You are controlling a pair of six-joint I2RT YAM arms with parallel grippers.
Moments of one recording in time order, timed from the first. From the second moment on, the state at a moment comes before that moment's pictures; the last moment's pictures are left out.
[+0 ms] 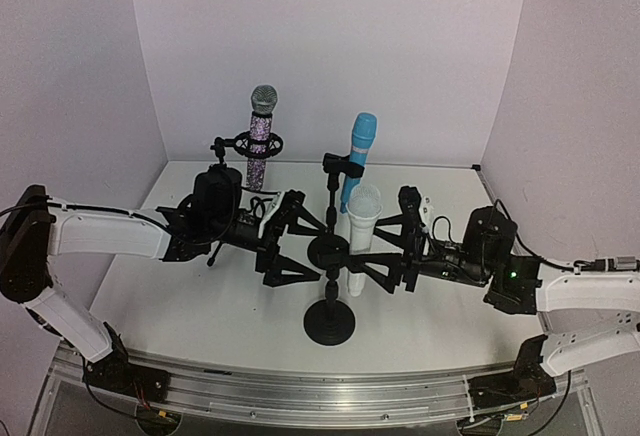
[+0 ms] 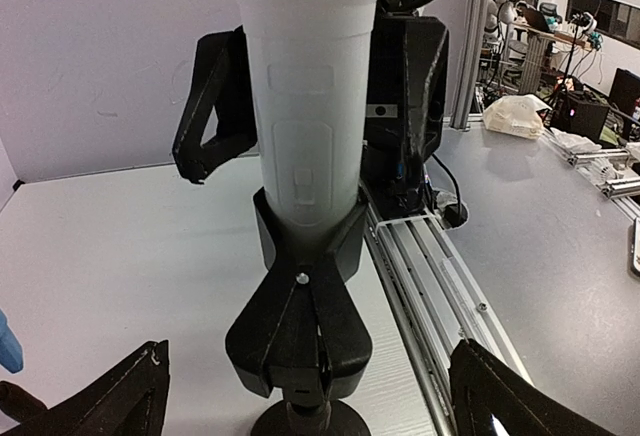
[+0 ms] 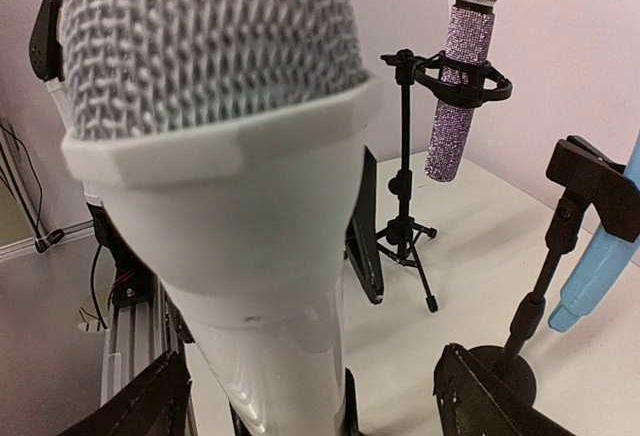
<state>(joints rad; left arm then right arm) -0.85 1.52 0.89 0.38 0.91 0.23 0.96 1.10 0.56 0.48 -0.25 0.08</state>
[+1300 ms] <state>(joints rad) -0.94 1.76 0.71 0.86 0.69 0.02 0.96 0.68 0.42 0.06 0.04 0.14</state>
